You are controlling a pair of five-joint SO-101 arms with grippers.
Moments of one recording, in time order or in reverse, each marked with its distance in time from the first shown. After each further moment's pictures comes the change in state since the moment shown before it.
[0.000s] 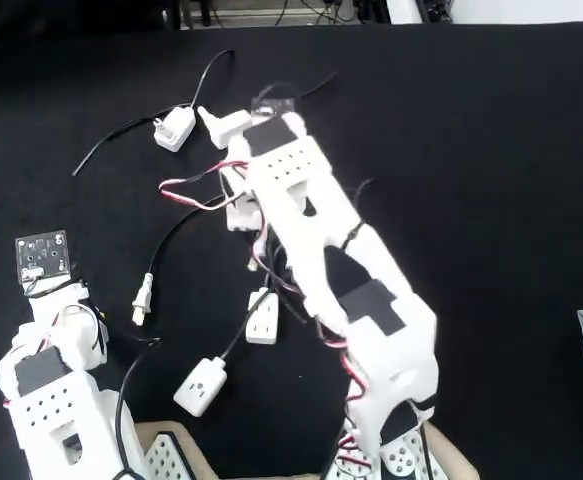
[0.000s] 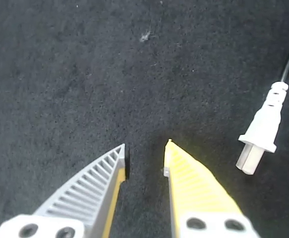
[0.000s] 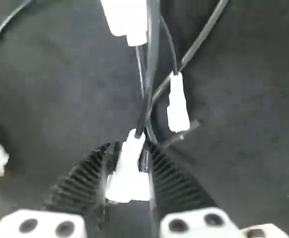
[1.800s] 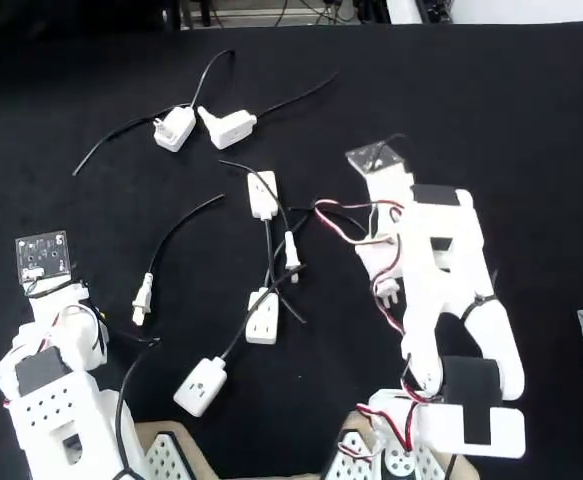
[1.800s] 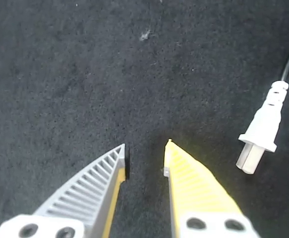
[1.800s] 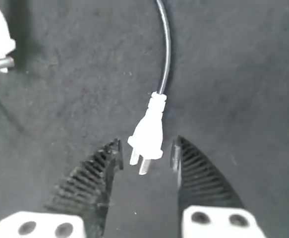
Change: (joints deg) left arm 0.0 0.0 0.2 0.0 0.0; right arm 32.1 -31.0 53.8 -27.3 54.5
